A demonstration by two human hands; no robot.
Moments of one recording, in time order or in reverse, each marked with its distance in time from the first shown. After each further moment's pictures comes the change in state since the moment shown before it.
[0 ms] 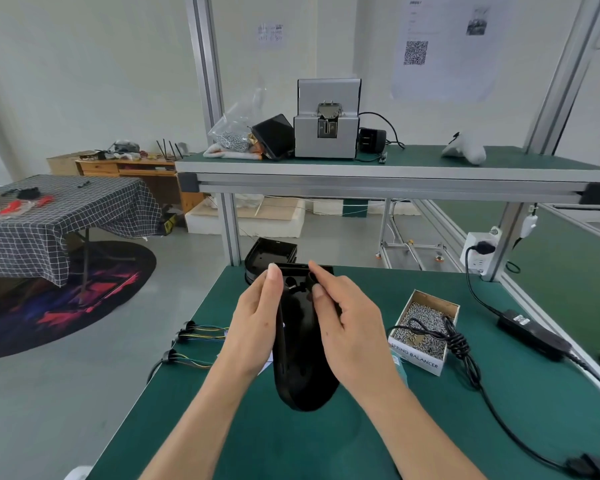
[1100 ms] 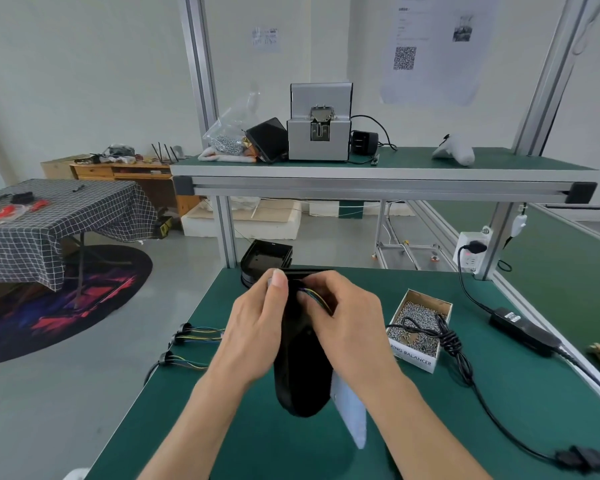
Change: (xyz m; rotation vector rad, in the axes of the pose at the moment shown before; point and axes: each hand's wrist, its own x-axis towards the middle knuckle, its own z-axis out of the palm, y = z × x) left_hand -0.009 0.014 0.001 0.309 0.033 0.093; right_hand 0.006 -0.013 -0.011 -0.048 -0.032 0.004
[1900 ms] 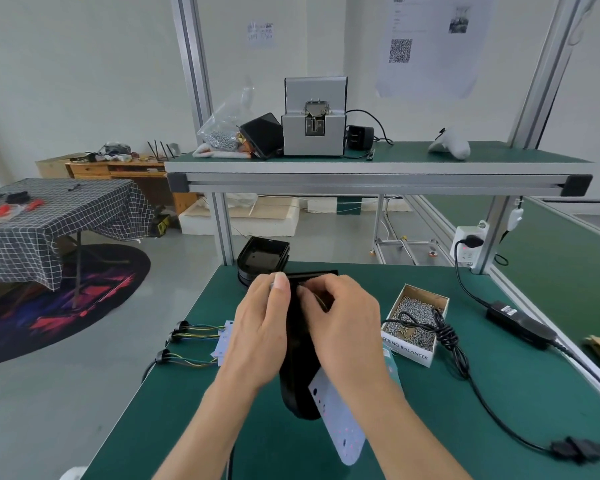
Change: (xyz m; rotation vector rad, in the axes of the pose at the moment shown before) left_hand -0.008 0.000 0.019 -0.096 0.072 0.006; right_hand -0.005 -0.002 0.010 -0.221 0.141 0.130
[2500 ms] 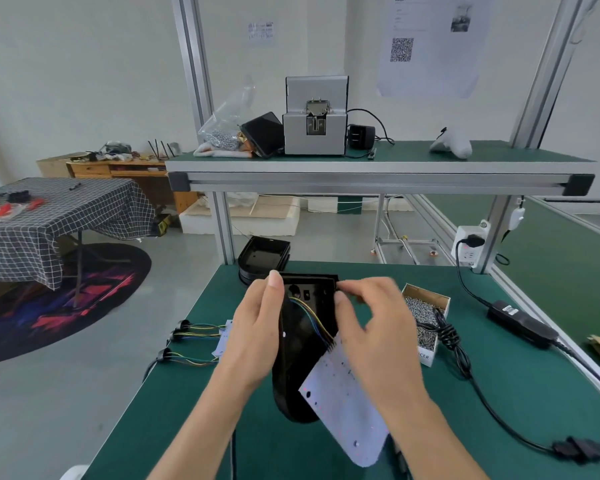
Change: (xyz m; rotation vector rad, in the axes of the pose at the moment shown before) left_hand -0.001 -0.003 -0.006 -0.052 -0.039 -0.142; right_hand -0.010 0.035 -0.025 0.032 0.082 -0.090
